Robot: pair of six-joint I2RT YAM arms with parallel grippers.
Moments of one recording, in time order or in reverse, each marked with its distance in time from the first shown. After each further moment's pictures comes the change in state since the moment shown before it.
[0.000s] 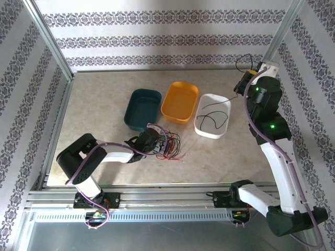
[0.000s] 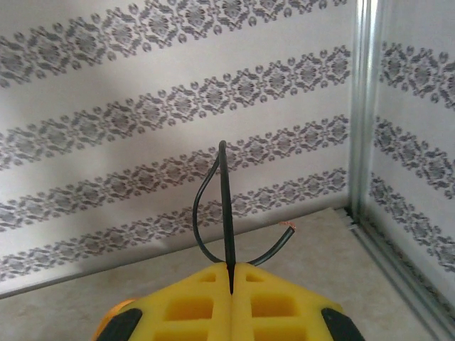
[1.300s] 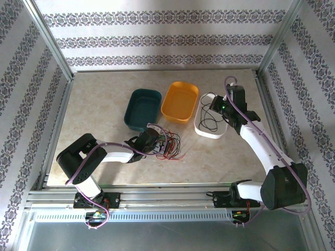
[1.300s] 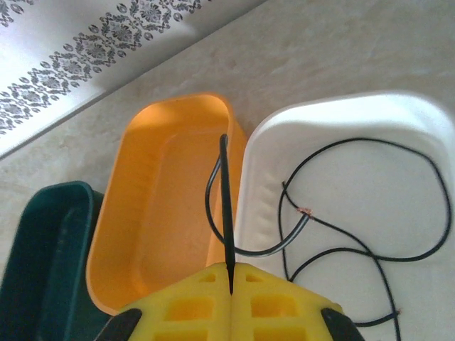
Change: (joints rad) left arm 0.000 0.000 0.000 0.000 0.000 0.000; right arm -0.013 0.262 -0.307 0.079 -0.413 0.370
